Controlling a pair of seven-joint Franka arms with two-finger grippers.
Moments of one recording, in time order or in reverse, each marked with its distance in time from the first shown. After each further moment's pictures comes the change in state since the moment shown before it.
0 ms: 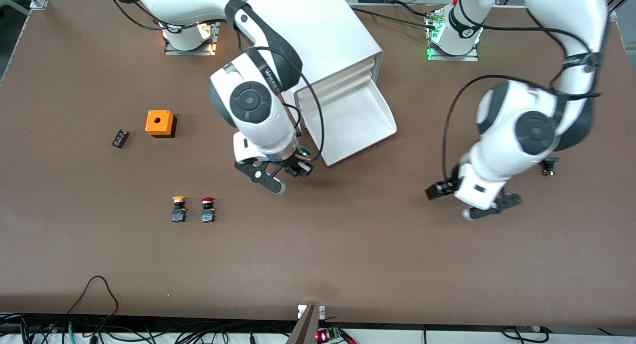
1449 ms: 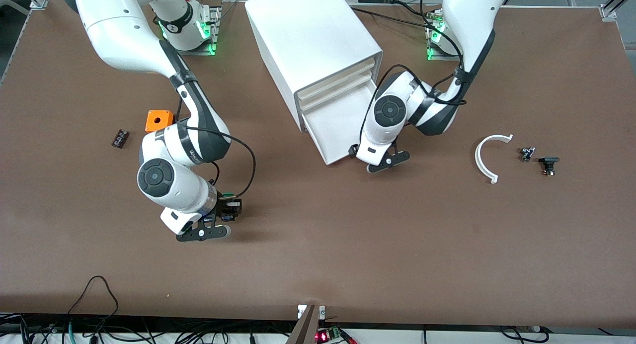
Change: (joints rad) left arm -0.278 0.062 -0.013 -0.264 0.000 0.155 -0.330; right arm -0.268 0.081 -0.004 -0.182 -0.026 0.262 -0.874
